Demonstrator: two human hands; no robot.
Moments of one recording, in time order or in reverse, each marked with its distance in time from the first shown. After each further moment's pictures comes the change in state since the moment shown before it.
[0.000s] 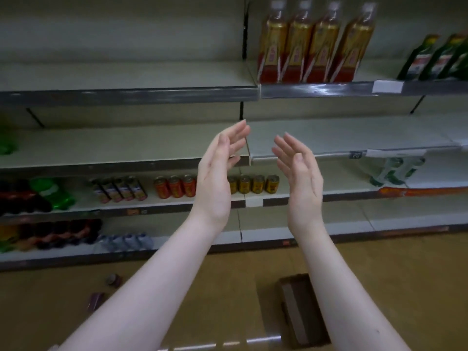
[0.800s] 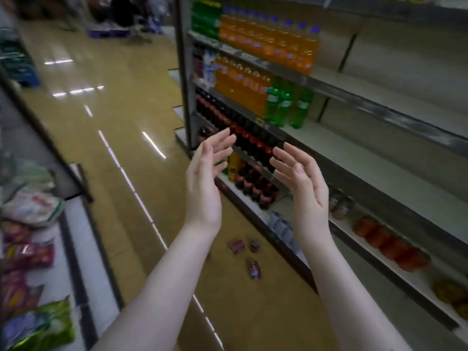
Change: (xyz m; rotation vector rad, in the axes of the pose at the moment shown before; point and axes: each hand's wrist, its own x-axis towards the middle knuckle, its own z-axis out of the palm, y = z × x) left_hand -0.275 0.110 -0.423 0.202 1.095 0.147; right_hand -0.241 -0.056 0.437 0.266 -0.933 0.072
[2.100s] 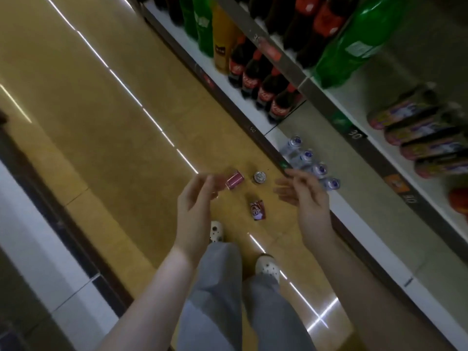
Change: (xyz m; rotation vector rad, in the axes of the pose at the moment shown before) left_hand 0.149 -0.478 0.001 0.219 0.032 -0.714; right_hand 0.142 0.487 -0.059 -0.160 0.159 0.860
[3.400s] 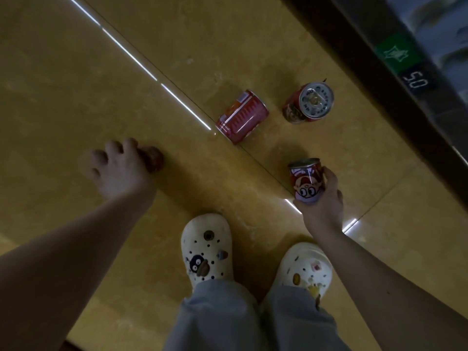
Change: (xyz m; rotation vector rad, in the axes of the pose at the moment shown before) left_hand 0.282 -0.477 -0.080 1.599 0.146 -0.320; right_hand 0.207 0.529 0.049 -0.684 0.184 0.481
